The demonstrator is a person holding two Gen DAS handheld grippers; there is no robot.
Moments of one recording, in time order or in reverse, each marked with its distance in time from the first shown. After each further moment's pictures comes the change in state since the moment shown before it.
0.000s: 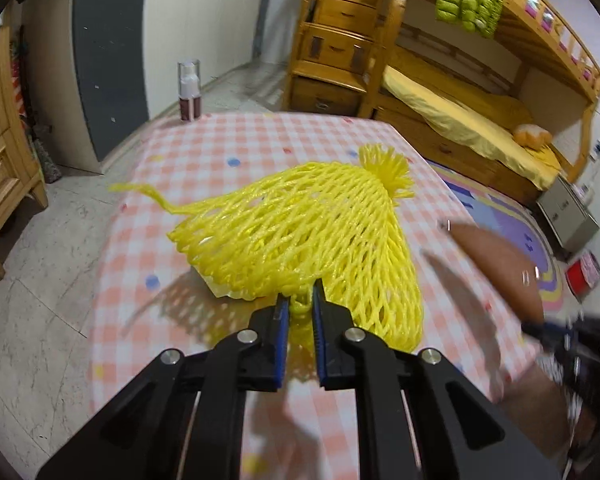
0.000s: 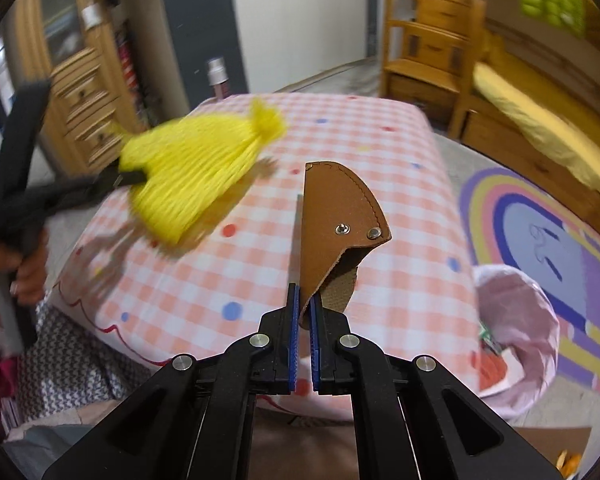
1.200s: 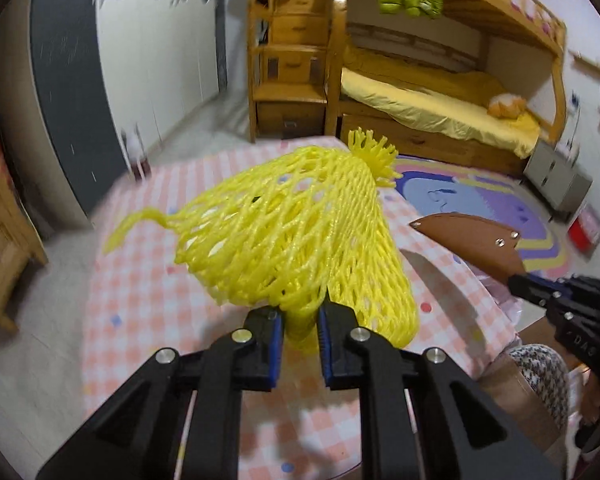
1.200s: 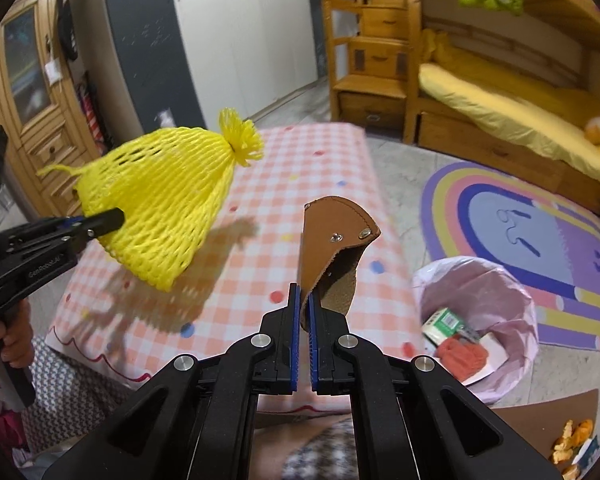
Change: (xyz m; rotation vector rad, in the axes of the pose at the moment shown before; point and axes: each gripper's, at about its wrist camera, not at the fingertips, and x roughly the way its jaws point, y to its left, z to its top) left arm -0.027 -0.097 0.011 0.203 -0.085 0.051; right arm -0.035 -0.050 -0.003 0.152 -0.112 -0.072
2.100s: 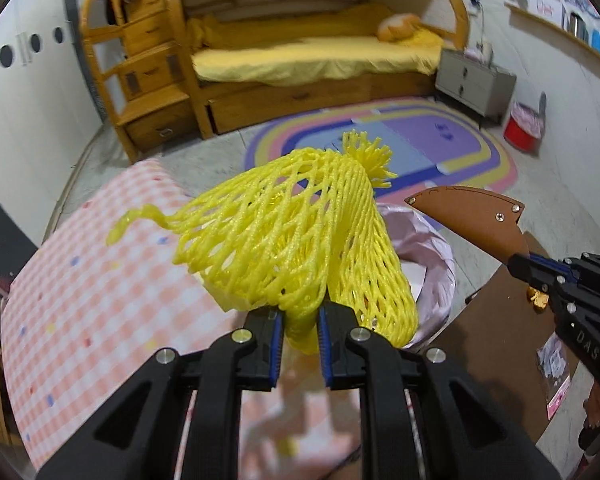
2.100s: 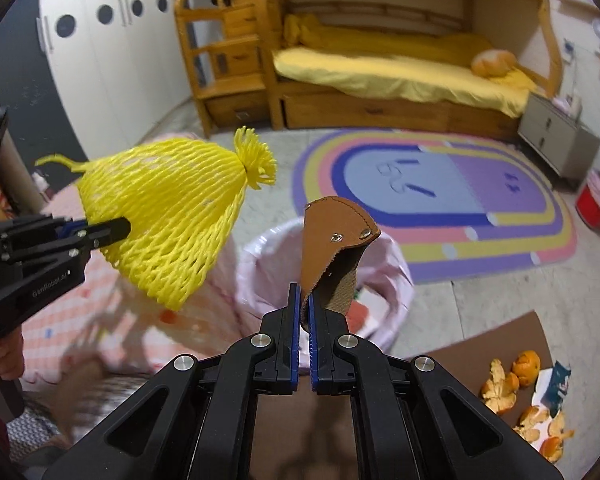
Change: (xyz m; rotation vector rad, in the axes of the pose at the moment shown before) left arm 0.097 -0.209 0.038 0.360 0.124 -0.228; right arm -0.032 -0.162 -0.054 0.281 0.024 -0.303
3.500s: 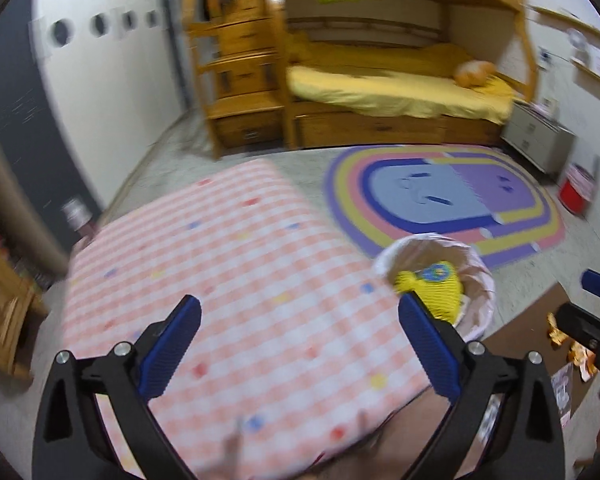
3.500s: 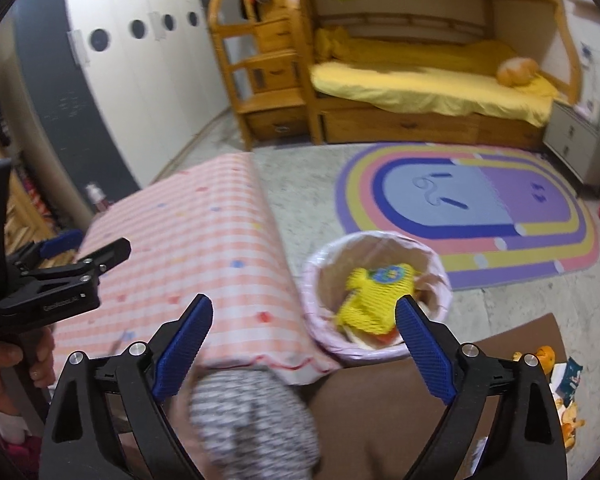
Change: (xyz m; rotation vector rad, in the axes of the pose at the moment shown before) left arm -0.114 0.069 -0.043 -0.252 -0.085 0.229; right arm -0.082 0.060 0.013 -0.022 -0.052 0.159
